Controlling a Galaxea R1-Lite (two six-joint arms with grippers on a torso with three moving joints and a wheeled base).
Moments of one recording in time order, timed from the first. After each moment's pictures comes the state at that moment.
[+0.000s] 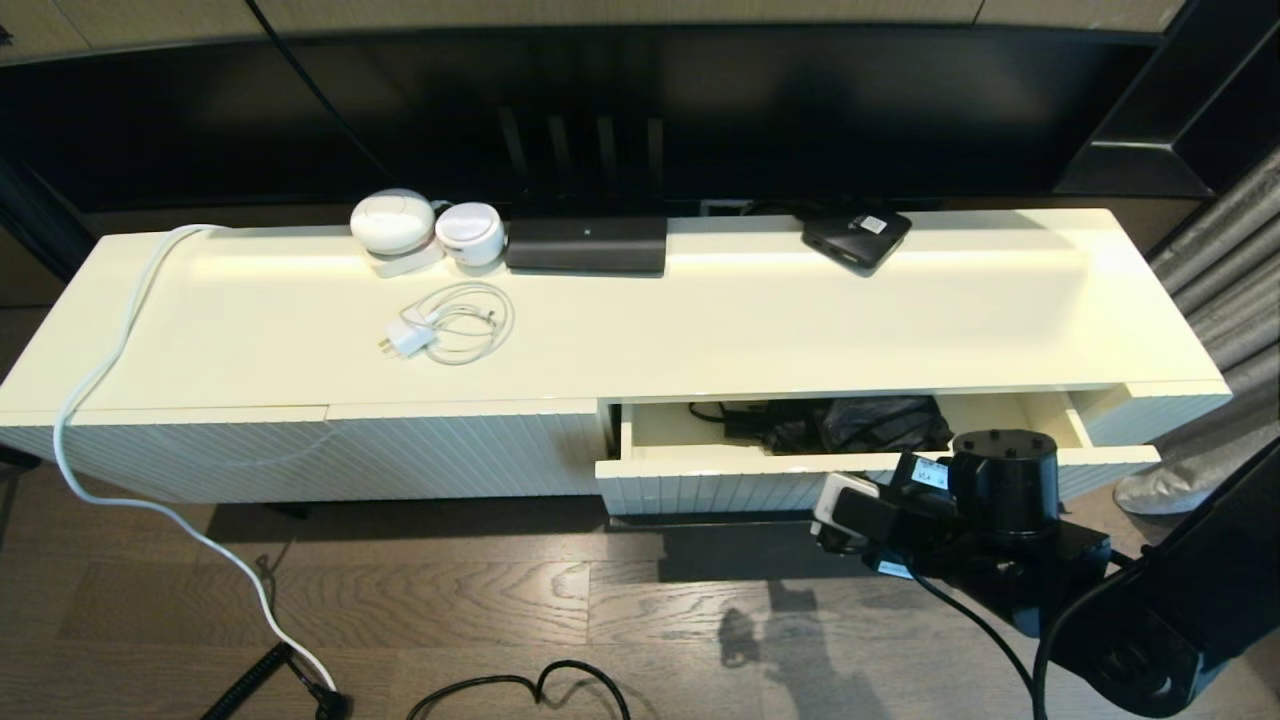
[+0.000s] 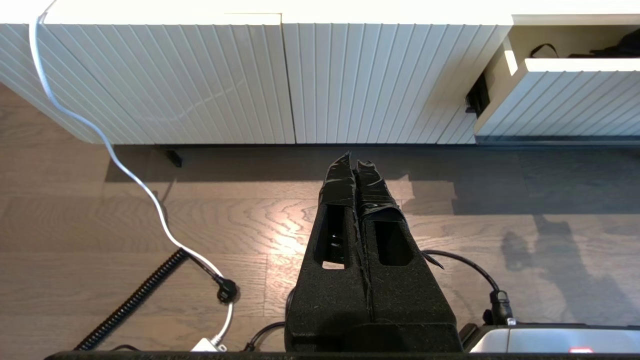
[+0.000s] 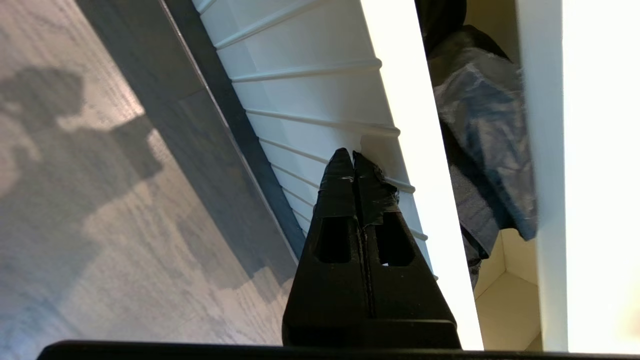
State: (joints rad) left arm 0.00 0.00 0.00 -0.05 -0.01 -0.03; right arm 0.41 1.97 -0.58 -1.04 -0.18 -1.03
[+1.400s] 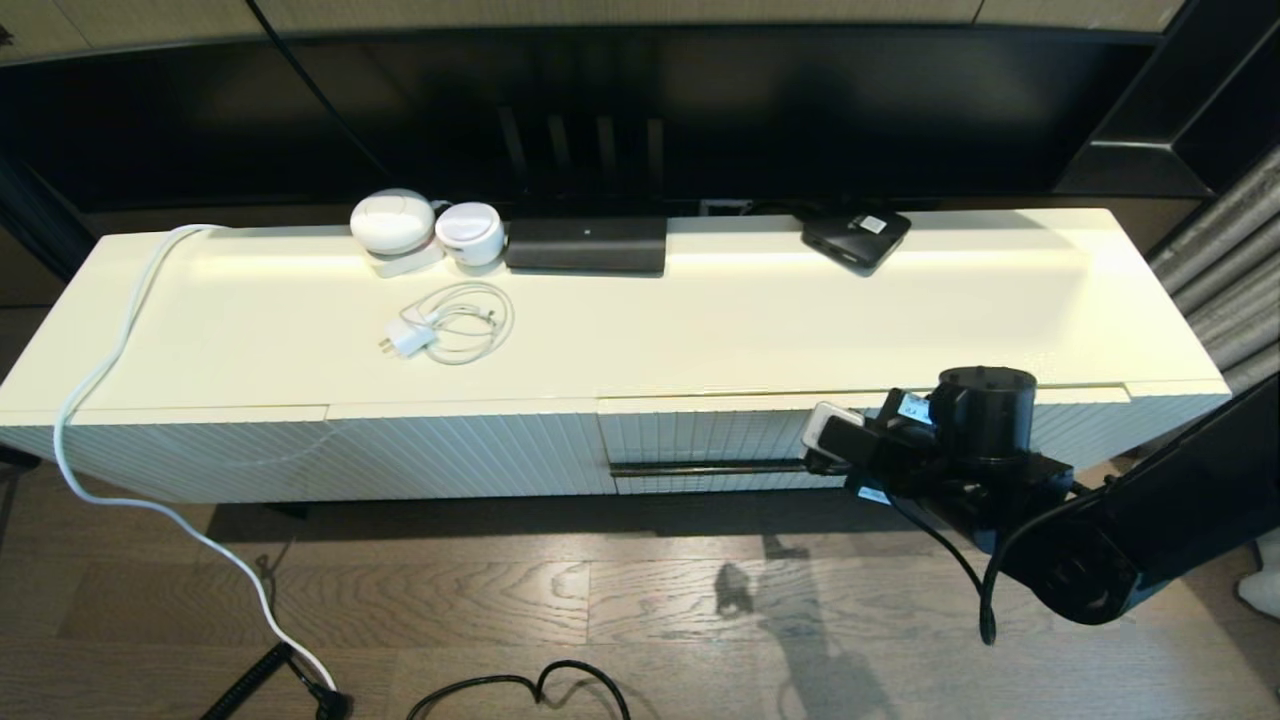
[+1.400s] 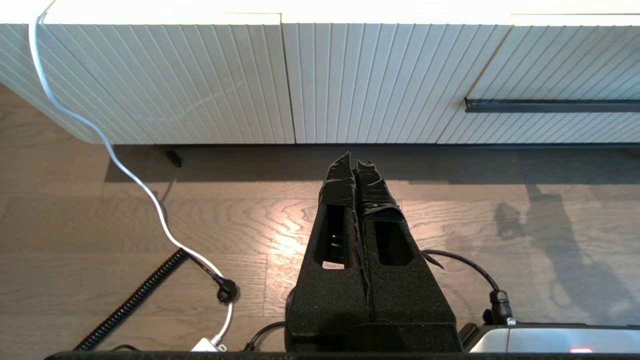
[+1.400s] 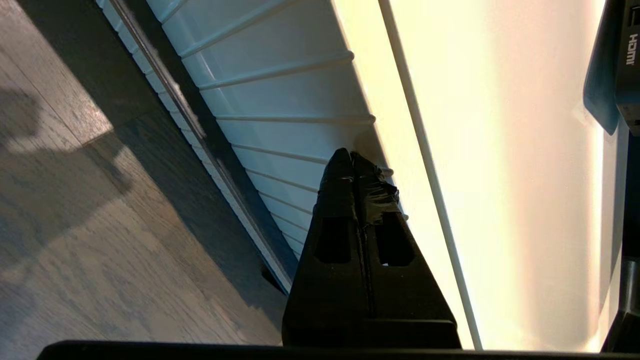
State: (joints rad) left arm 0.00 0.00 0.00 -0.04 -0.01 -0.03; right arm 0.36 2.02 -0.82 -0.98 -0.19 -1.06
